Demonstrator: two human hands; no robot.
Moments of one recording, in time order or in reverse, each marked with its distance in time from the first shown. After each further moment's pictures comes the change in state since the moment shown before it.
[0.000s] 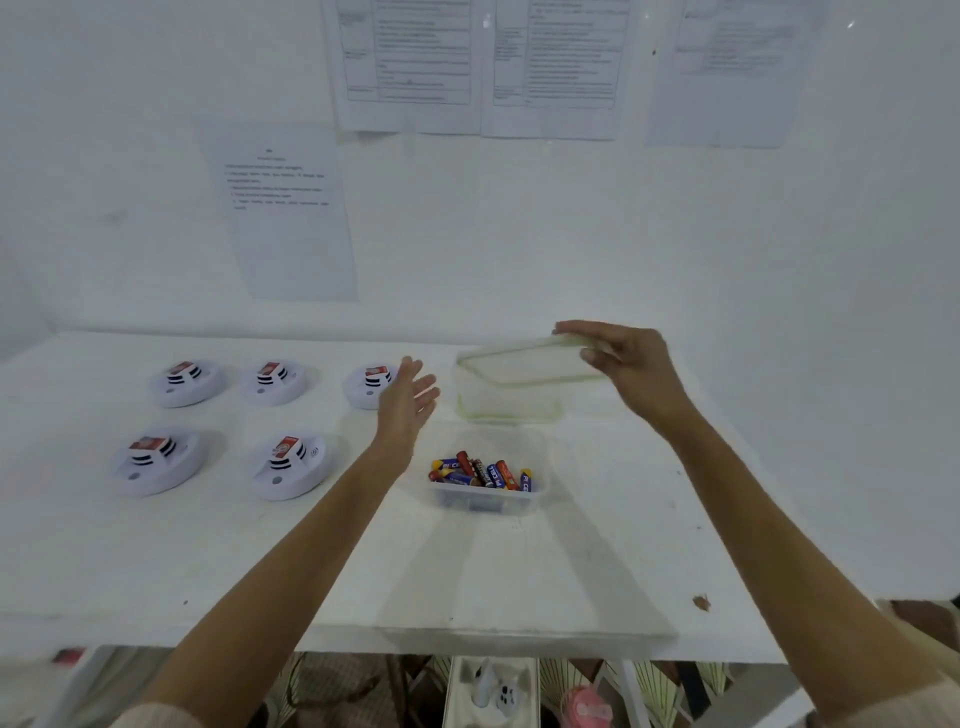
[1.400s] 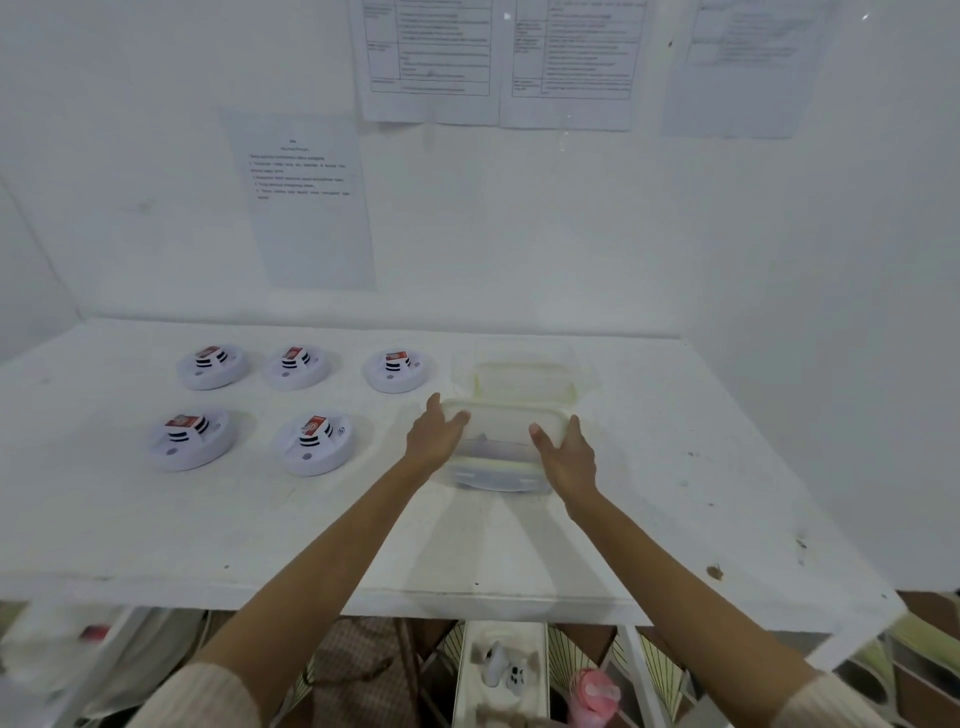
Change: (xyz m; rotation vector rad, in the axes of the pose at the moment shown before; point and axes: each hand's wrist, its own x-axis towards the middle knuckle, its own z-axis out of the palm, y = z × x) left_hand -0.017 -0.034 -0.019 0.955 -0.079 -0.018; right_hand -0.065 0.041 0.117 -0.065 0.089 0.742
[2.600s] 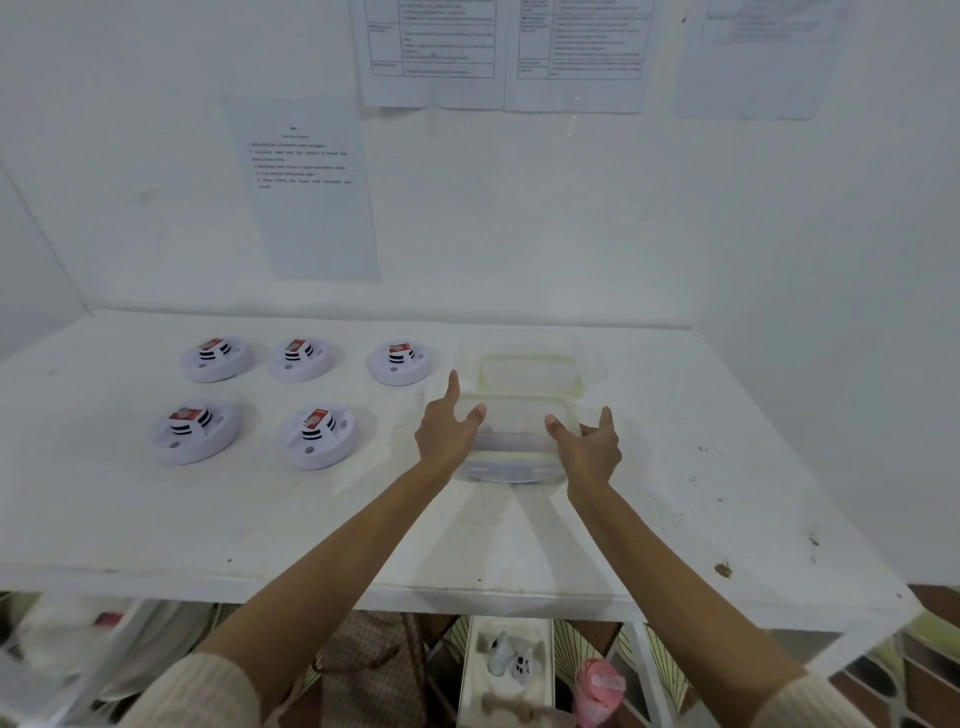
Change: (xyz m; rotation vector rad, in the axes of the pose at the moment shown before) left_hand -0.010 0.007 0.015 0.070 0.130 0.064; right_hand 0.009 0.001 0.000 0.320 0.283 0.120
